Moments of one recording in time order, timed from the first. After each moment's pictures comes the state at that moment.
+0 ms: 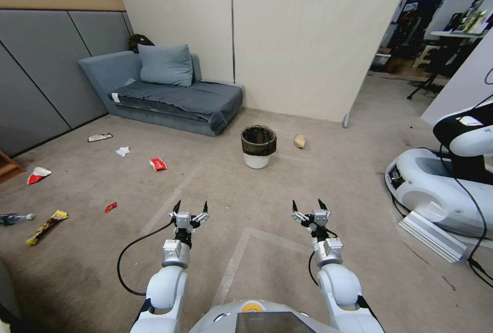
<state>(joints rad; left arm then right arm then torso) 1.56 -1.50 -0.54 -2.02 0.01 0.01 -0.01 -1.60 1.52 0.55 2.07 -0.03 0.01 0.01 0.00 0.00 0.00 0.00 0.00</state>
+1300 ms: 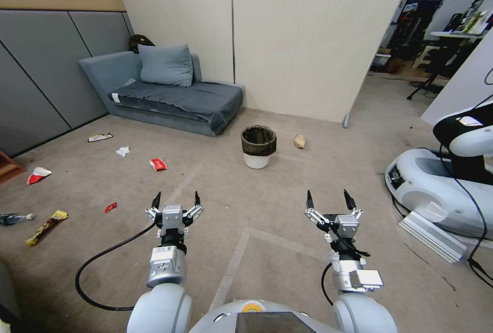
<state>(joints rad) 1.75 -1.53 -0.36 -2.48 0.26 0.28 -0.24 -1.83 1.61 0.54 2.37 -0.12 0.18 0.04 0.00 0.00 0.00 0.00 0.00</state>
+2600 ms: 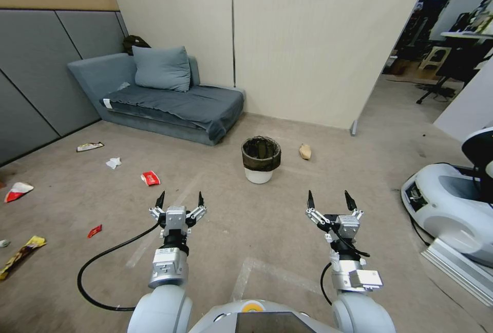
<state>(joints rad) 1.76 -1.53 -0.35 -2.48 0.28 0.27 -0.23 -1.83 1.61 0.54 2.36 -0.12 0.20 0.04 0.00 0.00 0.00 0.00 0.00</state>
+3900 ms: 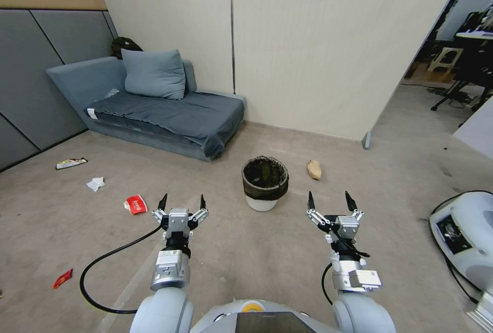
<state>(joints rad) 1.78 -1.52 -0.34 -2.48 0.30 0.26 -0.22 -1.83 1.61 0.55 2.36 -0.13 0.20 0.04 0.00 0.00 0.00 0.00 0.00</state>
